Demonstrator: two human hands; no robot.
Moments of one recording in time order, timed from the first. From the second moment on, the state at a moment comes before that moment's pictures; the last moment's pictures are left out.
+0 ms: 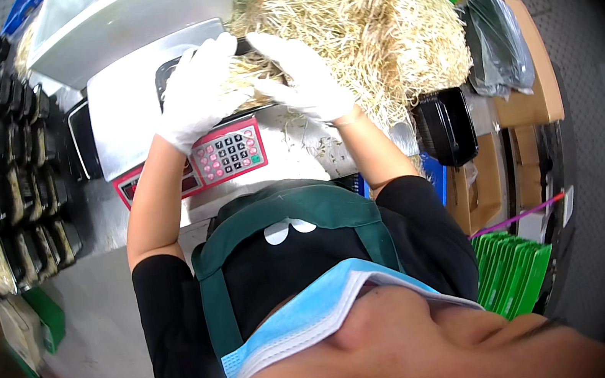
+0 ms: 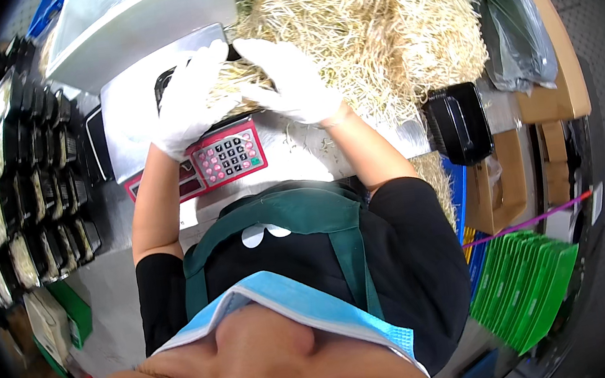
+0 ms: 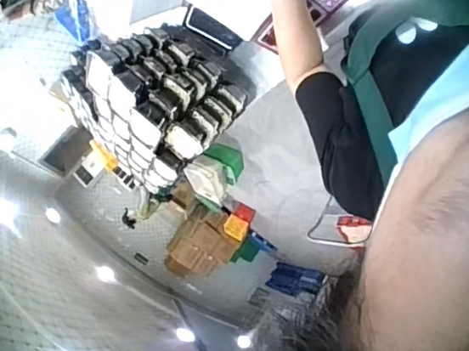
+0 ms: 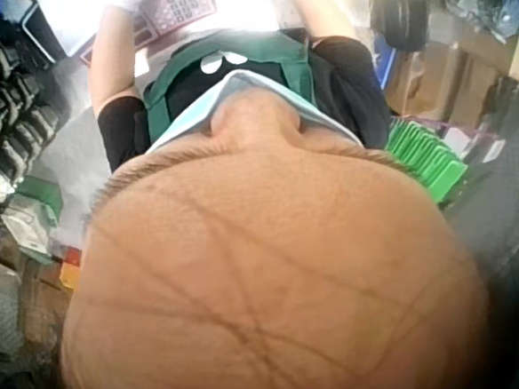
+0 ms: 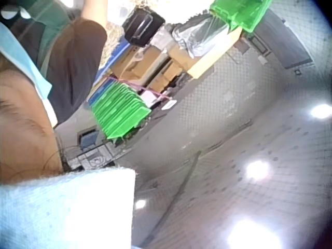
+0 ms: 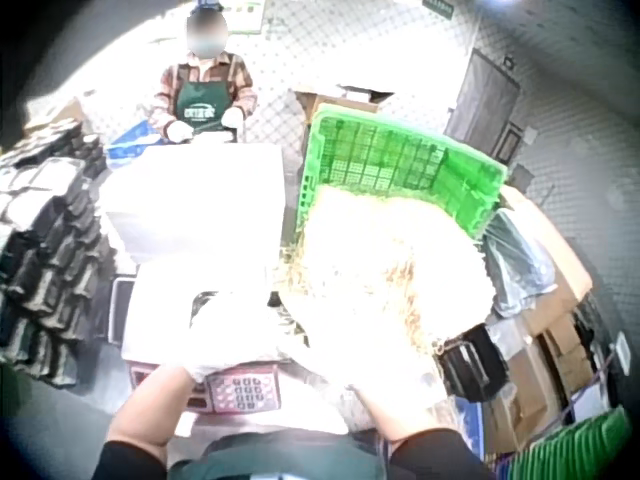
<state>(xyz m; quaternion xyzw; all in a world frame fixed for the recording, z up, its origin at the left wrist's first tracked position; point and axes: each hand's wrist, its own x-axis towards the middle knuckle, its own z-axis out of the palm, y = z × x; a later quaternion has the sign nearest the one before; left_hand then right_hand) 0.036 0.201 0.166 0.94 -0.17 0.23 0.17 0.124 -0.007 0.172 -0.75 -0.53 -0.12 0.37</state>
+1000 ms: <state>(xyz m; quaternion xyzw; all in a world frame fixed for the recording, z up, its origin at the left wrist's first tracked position) 0.019 0.043 0.028 0.79 -0.12 -0.16 0.57 0.283 -0.150 0.056 -0.84 -0.45 -0.19 -0.23</state>
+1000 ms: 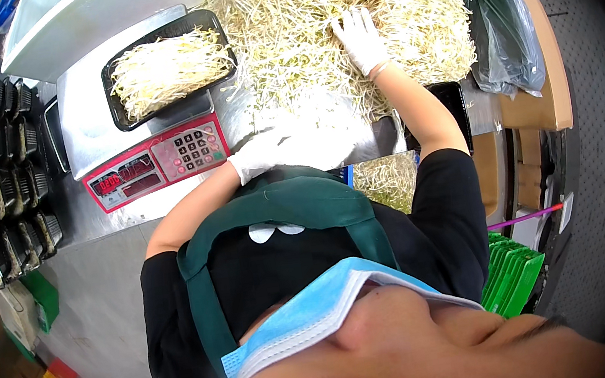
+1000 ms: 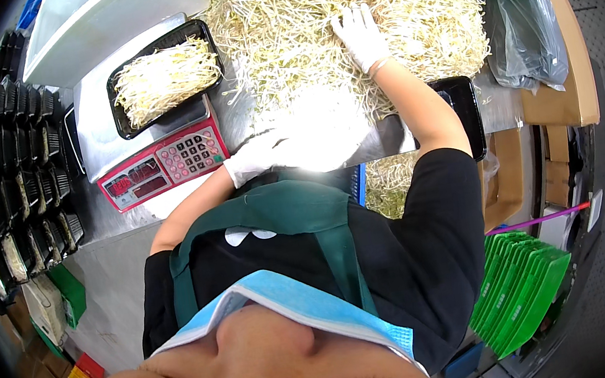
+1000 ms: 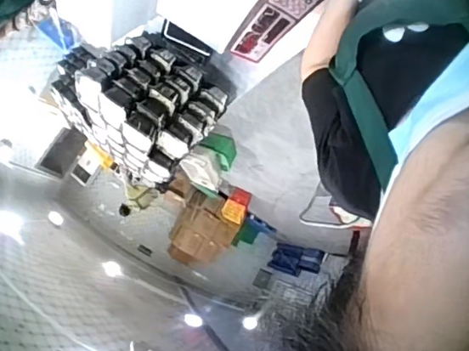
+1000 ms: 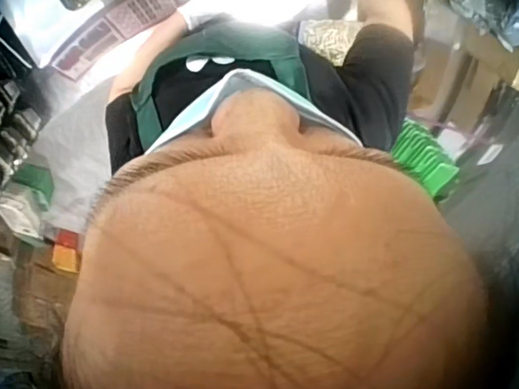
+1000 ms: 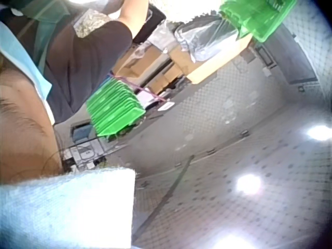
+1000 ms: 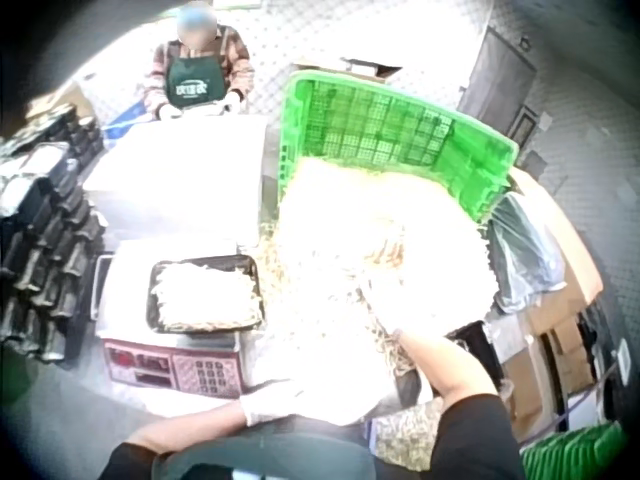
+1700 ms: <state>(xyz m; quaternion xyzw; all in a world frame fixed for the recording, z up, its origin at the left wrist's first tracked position) 0.036 0.052 0.067 0.92 0.02 0.14 0.37 0.222 -0.123 0.097 -0.81 -0.41 0.24 0.35</state>
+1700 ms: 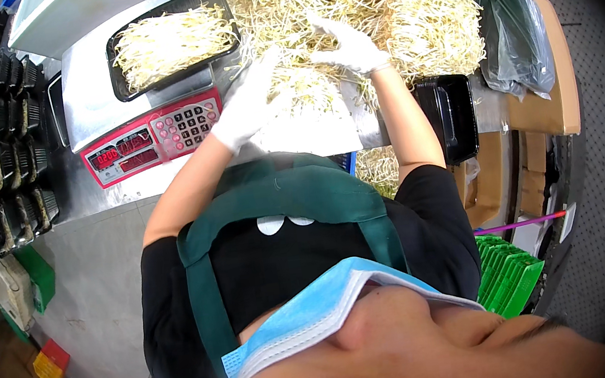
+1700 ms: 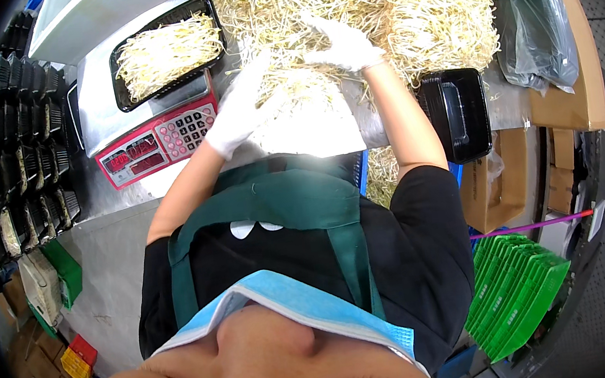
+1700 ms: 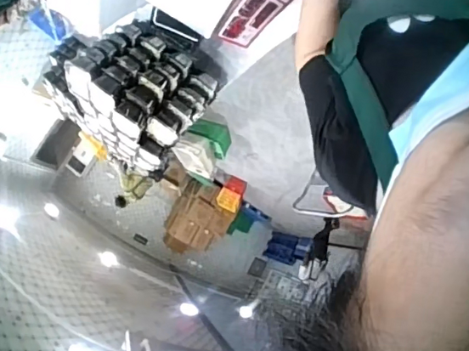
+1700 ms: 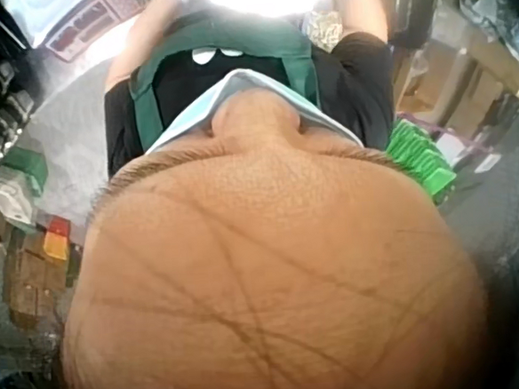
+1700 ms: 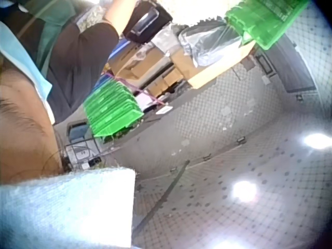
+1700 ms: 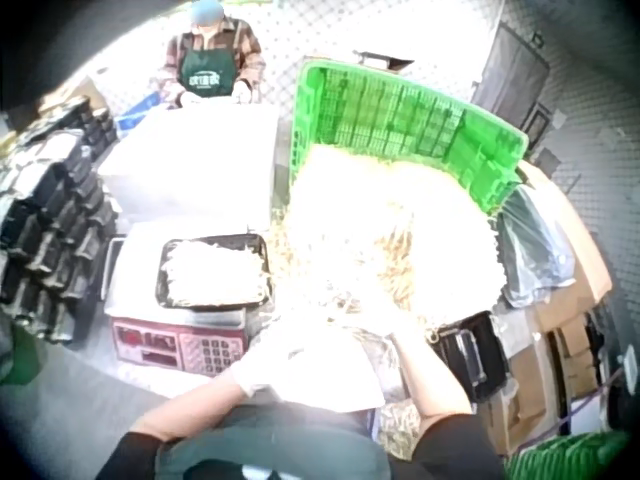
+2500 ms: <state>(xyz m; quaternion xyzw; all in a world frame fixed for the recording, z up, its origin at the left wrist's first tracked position) -0.018 0.058 0.056 0.98 -0.19 0.06 0.10 0.185 -0.156 0.072 -0.78 -0.45 0.29 0.32</state>
